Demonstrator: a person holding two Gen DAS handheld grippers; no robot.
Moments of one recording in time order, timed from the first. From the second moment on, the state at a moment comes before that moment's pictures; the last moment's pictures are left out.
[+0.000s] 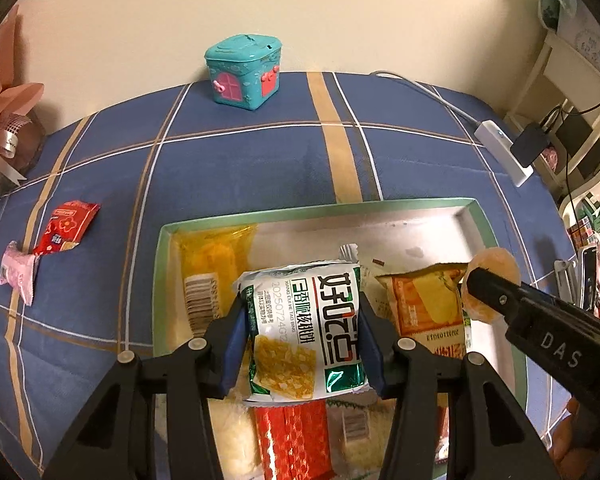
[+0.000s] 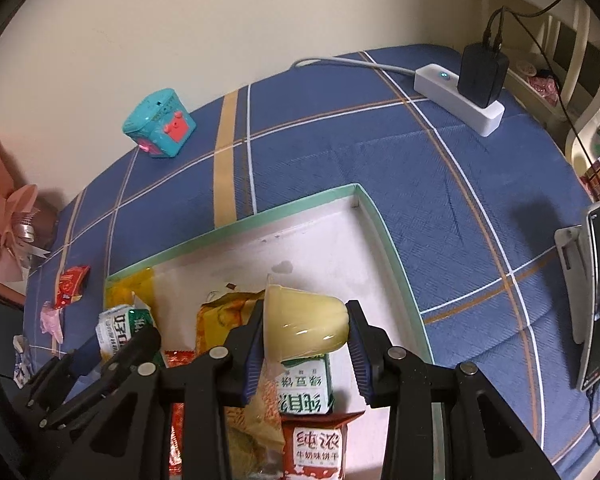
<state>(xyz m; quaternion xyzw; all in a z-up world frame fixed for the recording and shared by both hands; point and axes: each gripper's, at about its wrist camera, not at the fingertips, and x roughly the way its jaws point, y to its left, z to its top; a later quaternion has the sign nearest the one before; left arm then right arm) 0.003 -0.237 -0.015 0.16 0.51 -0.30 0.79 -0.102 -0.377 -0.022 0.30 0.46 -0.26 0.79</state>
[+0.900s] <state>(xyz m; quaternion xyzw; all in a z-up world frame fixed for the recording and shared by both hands) 0.009 -0.240 -0.026 0.15 0.53 -0.29 0.78 -0.096 -0.376 -0.043 0.30 0.48 -0.27 0.78</state>
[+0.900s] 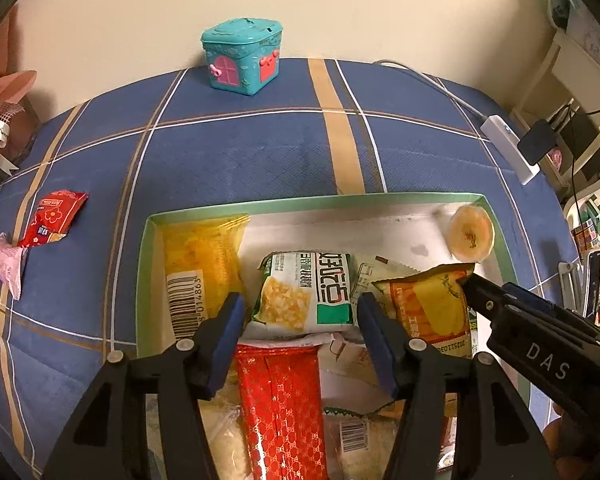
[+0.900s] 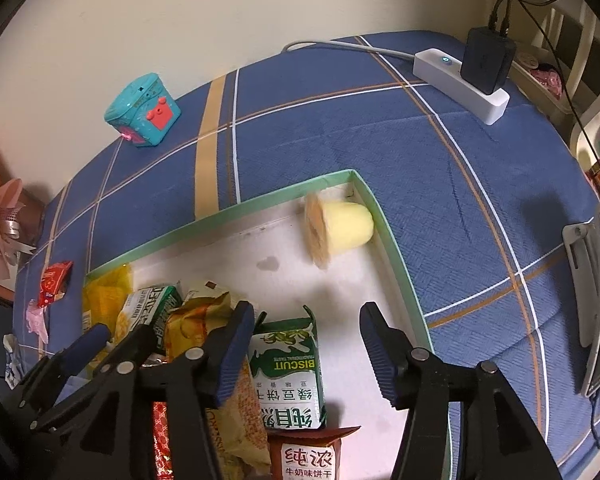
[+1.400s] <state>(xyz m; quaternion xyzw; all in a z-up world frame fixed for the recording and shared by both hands) 0.018 -0.229 -0.019 0.13 0.53 -0.27 0.79 -0.102 -0.382 -0.040 0.29 0.47 -0.29 0.78</state>
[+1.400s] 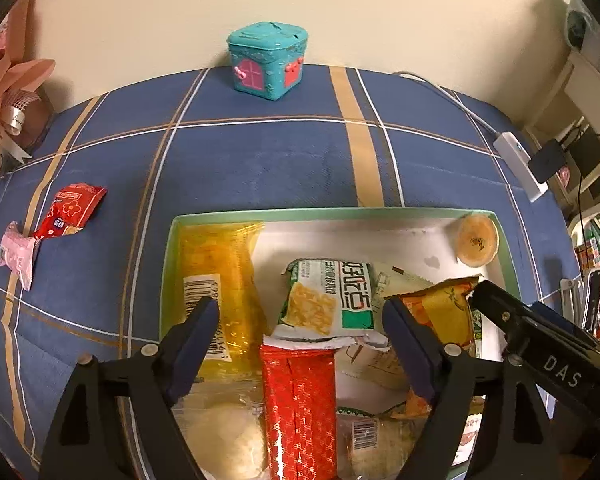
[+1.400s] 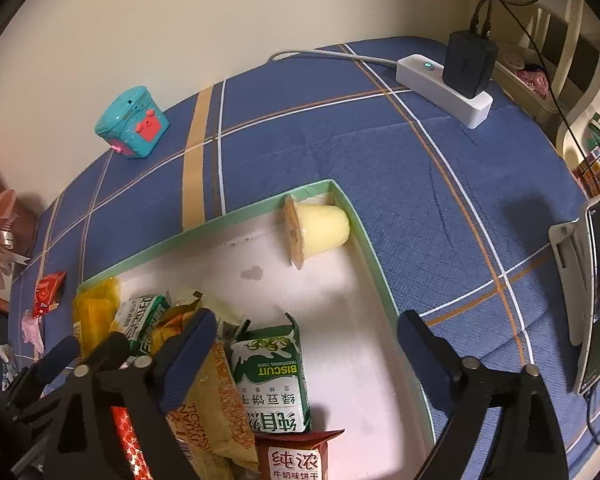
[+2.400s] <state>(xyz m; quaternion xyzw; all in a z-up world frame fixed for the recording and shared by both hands) 0.028 -0.194 -0.008 0.14 0.54 -0.21 0.80 -0.089 -0.354 -0.013 0.27 0.47 -0.28 0.79</state>
